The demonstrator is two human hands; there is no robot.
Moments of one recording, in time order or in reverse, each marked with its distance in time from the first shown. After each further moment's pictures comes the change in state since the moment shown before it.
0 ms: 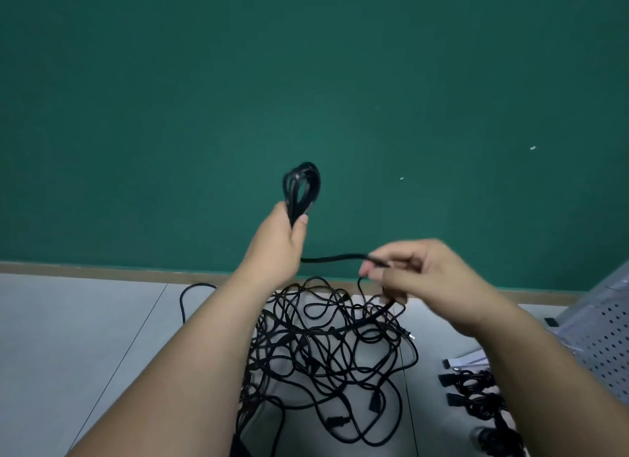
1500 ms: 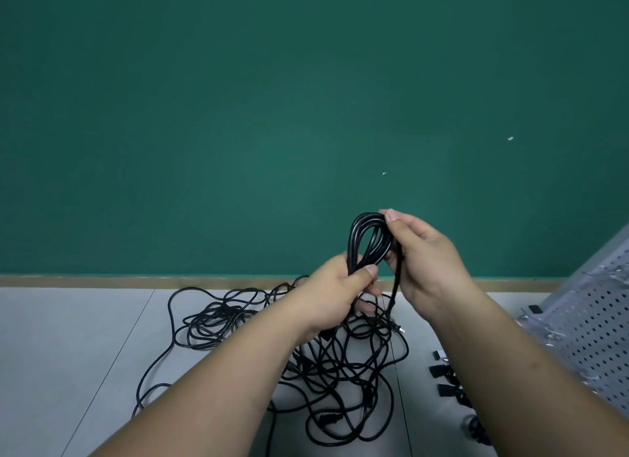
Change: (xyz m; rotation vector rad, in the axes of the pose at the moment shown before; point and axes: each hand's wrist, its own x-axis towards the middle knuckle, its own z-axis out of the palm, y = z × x) left_hand -0.058 0.053 0.072 -0.637 -0.587 -0.171; right_hand 0.025 0.019 0.002 0.670 0.664 0.133
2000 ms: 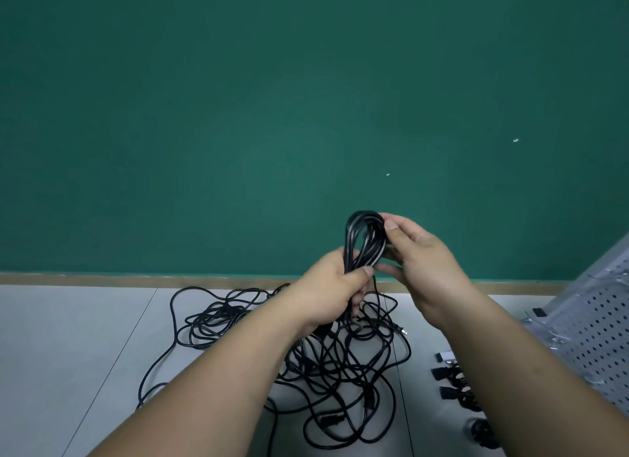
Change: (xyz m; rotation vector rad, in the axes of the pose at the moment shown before) left_hand 0.004 0.002 -0.012 0.019 -0.024 0.069; right_hand 0.002 0.004 -0.006 -0.351 -0.138 -0.017
